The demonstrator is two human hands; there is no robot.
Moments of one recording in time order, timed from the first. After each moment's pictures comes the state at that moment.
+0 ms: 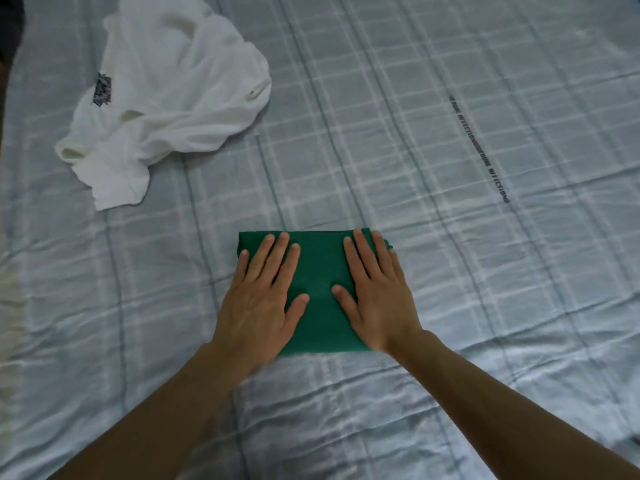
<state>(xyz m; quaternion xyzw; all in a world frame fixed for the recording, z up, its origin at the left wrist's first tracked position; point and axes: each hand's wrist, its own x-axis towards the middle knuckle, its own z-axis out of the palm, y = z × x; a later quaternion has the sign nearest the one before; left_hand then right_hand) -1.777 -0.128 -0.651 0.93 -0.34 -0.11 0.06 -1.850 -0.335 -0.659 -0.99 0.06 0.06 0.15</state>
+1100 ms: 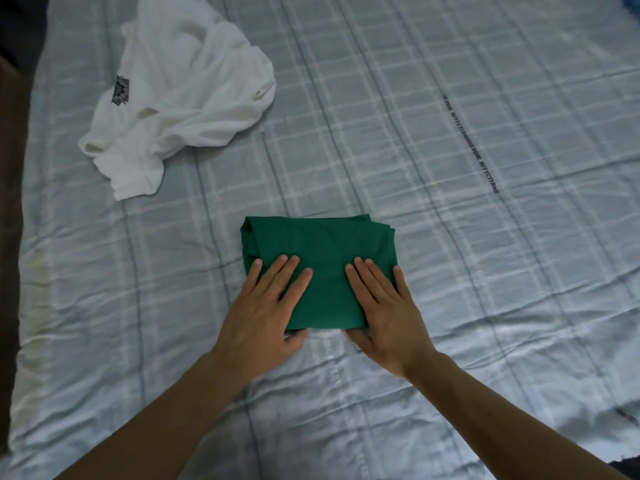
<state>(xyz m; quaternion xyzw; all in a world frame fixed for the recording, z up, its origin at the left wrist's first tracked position) -1.813 -0.105 -0.642 0.90 -0.42 -0.10 0.05 -1.914 -0.332 -0.655 -0.99 -0.01 0.04 0.14</state>
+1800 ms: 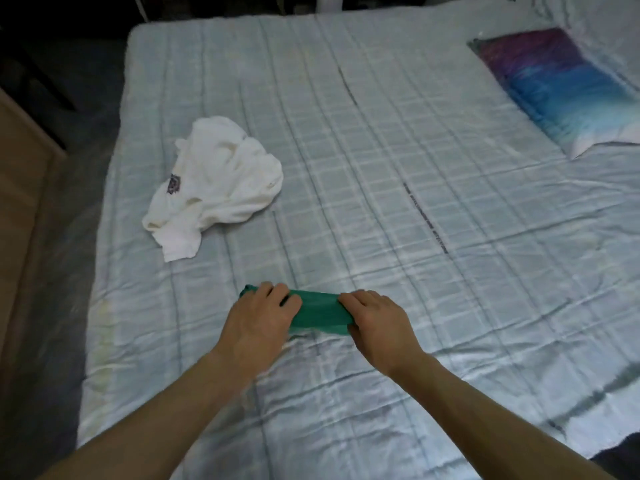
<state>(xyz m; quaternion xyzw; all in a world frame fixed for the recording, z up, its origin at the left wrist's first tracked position) -1.794 -0.105 -0.498 0.90 -0.44 0.03 0.09 -1.887 -0.317 -0.502 -0.99 -0.02 -0.05 0.14</state>
